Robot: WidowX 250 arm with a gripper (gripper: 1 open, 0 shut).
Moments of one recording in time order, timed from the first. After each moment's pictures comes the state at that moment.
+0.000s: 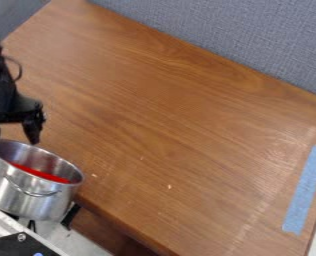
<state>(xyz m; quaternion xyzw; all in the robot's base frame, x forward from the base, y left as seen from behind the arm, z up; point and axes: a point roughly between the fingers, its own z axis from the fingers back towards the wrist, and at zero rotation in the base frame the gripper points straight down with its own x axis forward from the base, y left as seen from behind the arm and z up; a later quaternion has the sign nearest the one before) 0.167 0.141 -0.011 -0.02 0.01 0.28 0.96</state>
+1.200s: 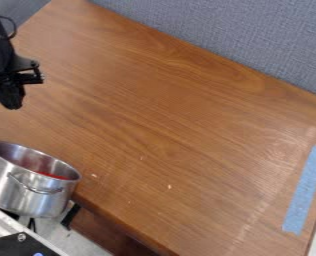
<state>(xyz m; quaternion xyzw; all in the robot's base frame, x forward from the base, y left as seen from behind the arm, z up) 0.205 0.154 0.024 -0.05 0.02 0.25 0.97</state>
